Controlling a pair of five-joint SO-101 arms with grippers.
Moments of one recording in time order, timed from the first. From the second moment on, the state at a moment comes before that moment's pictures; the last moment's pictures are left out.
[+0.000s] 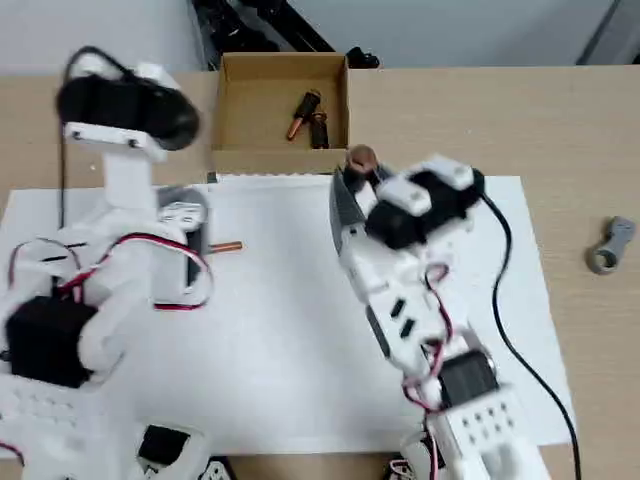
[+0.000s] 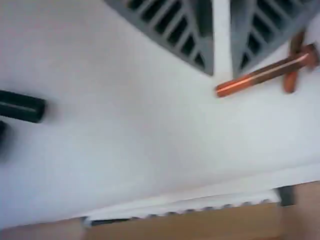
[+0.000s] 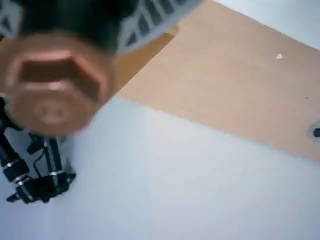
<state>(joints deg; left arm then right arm) 4.6 -39.3 -2.7 95.2 7.1 -24.8 -60.3 55.9 13.9 -5.1</state>
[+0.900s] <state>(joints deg) -16.2 -73.1 26.3 94.5 -0.3 -21.3 19.7 3.4 -8.4 -5.1</state>
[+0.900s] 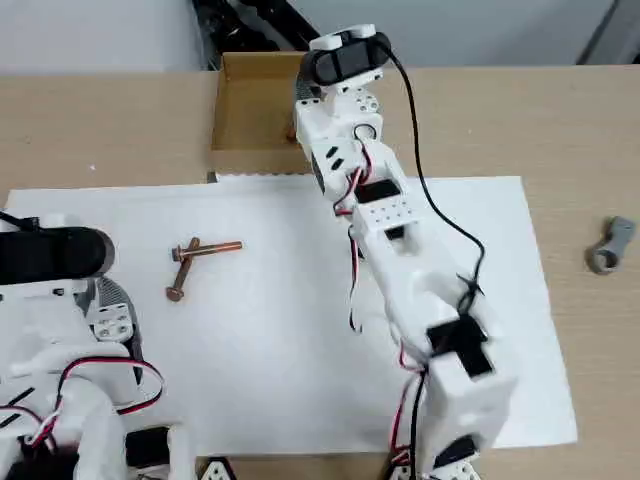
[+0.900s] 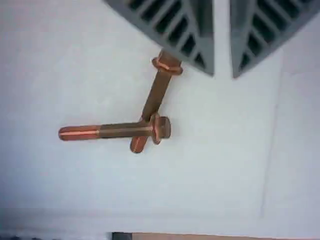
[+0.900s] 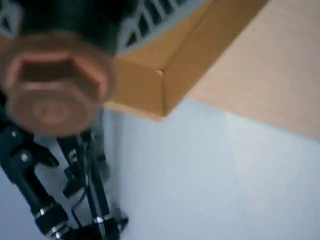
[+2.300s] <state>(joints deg) -15.0 -20.7 15.4 92.6 24.1 -19.6 20.5 -14.4 42.5 -9.0</state>
